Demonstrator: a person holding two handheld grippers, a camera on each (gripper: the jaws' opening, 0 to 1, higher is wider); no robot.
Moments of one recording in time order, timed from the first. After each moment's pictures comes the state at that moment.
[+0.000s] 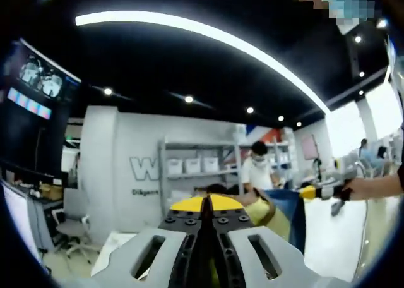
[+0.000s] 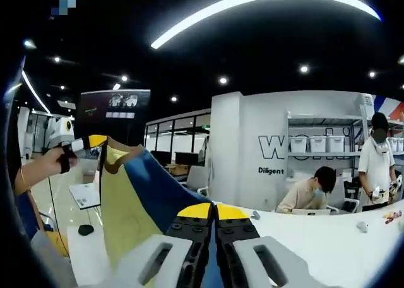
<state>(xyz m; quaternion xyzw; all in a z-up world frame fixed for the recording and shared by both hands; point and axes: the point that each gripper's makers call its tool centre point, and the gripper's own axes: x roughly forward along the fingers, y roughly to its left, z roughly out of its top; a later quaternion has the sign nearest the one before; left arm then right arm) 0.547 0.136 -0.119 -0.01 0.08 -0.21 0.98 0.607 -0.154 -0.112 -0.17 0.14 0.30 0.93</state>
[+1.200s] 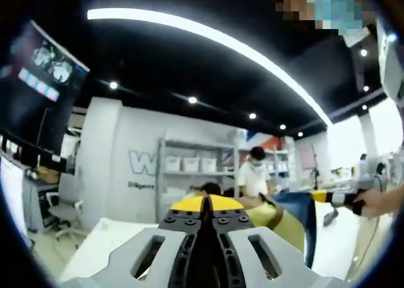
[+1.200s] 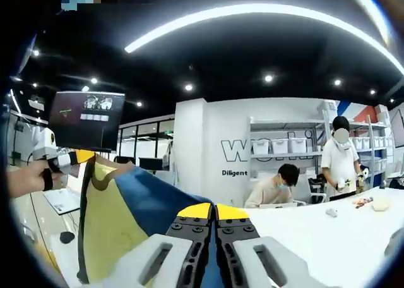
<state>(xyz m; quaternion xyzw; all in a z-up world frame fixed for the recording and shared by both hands) 0.511 0.127 0.010 -0.07 -0.13 -0.22 0.96 0.509 -0.167 -0.043 0.01 -0.06 0.16 0.99</state>
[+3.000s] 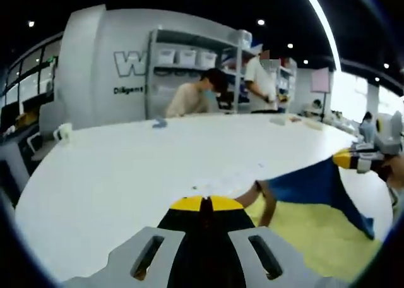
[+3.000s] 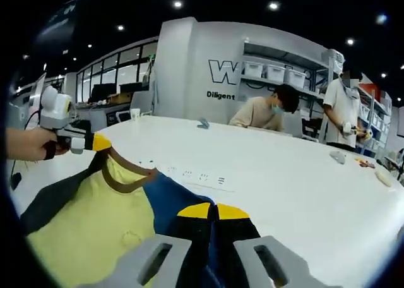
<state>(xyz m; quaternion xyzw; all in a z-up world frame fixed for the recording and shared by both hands) 0.793 0.073 -0.306 0.00 0.18 -0.24 0.95 0.720 -0.184 -0.304 -0.06 0.19 0.11 0.98</state>
